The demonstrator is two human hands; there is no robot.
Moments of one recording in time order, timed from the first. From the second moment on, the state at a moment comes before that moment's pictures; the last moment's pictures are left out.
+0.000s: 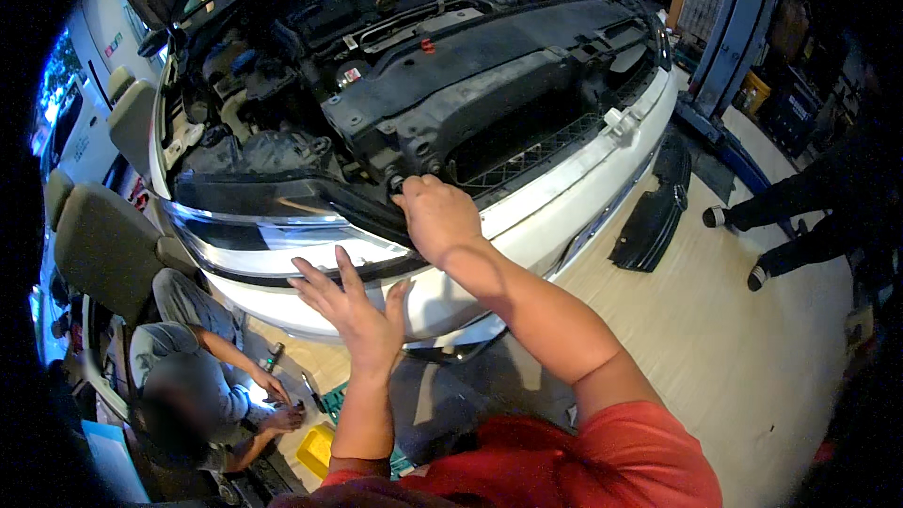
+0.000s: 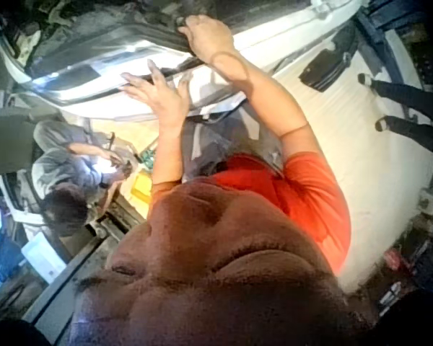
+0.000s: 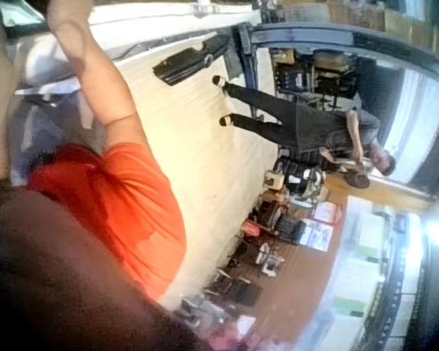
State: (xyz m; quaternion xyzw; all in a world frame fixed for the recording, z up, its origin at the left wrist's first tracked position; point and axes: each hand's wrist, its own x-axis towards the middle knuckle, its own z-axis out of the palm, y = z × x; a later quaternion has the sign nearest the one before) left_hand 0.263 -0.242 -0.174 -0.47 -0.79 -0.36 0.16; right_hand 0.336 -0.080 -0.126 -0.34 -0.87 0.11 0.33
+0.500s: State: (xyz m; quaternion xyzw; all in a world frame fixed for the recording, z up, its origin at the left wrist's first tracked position) left_hand 0.061 -0.144 0.028 -0.71 -0.67 -0.18 -0.07; right_hand 0.334 -0.089 -0.120 -0.38 -0.83 0.18 0.37
